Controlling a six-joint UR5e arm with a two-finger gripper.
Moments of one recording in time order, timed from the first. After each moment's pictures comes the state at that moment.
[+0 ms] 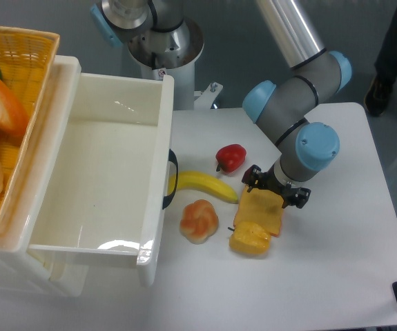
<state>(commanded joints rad) 2.70 -2.10 -1.63 -1.16 1.52 1.07</state>
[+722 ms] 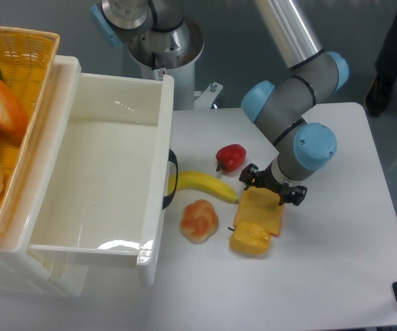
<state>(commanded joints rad) 2.71 -2.10 -1.65 -1.16 1.52 1.07</state>
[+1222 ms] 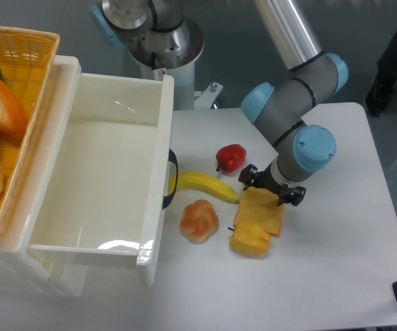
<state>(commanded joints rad) 2.71 -2.10 -1.65 -1.16 1.52 1.07</state>
